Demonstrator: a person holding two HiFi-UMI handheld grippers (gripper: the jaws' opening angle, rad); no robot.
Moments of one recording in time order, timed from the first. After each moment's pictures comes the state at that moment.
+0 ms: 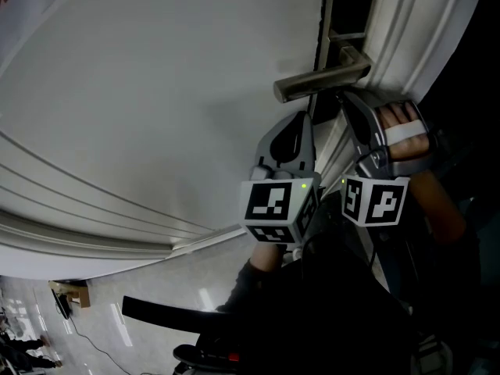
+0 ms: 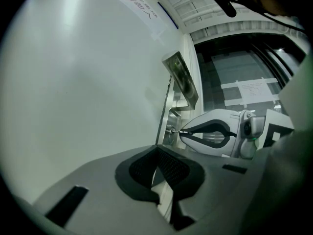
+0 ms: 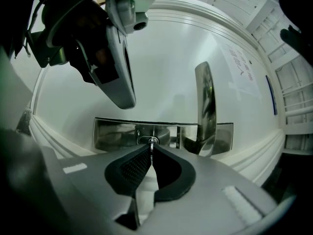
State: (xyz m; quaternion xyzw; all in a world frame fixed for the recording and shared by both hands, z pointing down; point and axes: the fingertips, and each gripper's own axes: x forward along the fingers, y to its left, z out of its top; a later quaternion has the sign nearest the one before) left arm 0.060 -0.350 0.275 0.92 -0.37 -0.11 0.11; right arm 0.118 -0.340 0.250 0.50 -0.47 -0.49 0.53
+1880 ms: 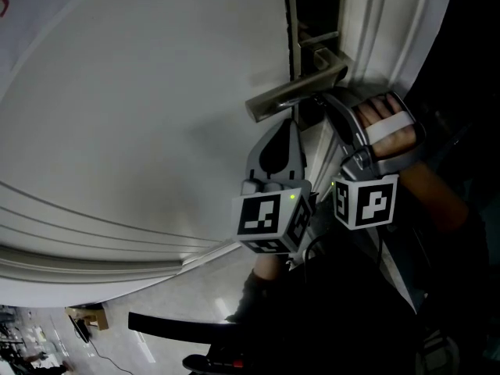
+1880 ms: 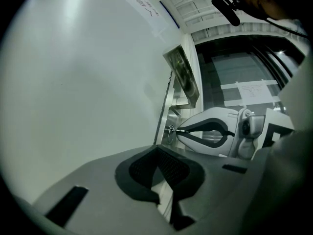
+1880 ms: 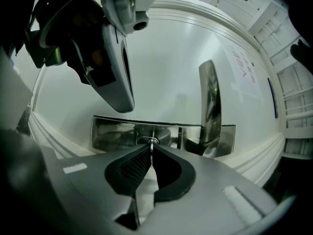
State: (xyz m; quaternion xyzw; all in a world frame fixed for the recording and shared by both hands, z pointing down) left arm 0.070 -0.353 0.281 0.92 -0.36 -0.11 0.11; right arm 0.119 -0.348 0.251 0.49 -0.46 -0.50 0.54
